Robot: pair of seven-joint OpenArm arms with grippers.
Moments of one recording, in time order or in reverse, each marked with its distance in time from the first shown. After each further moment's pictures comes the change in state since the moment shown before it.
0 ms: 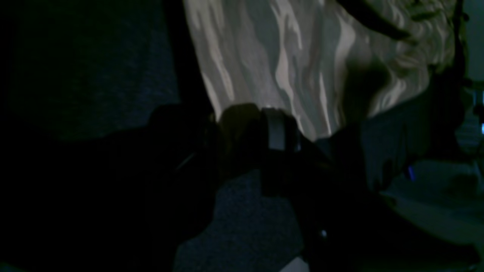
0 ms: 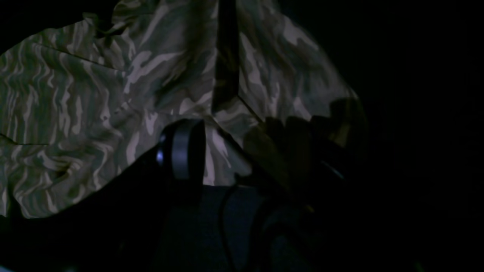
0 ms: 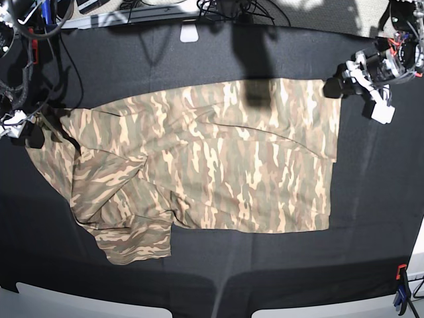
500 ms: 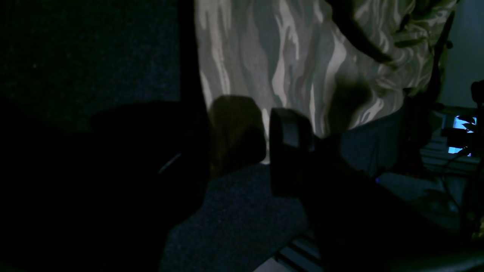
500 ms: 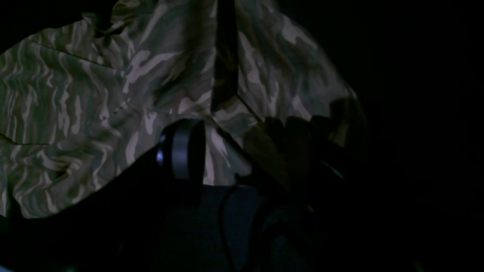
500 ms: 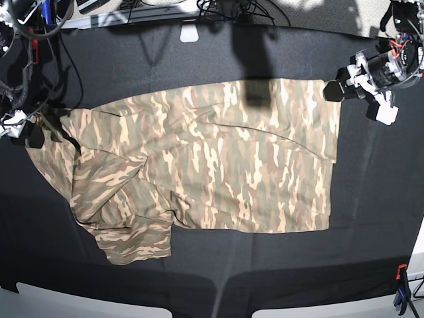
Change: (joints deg) left arm -0.1 -0.5 -0.1 0.0 -7.6 1.3 4.8; right arm 0.0 0.0 0.0 0.0 0.0 0.0 0.0
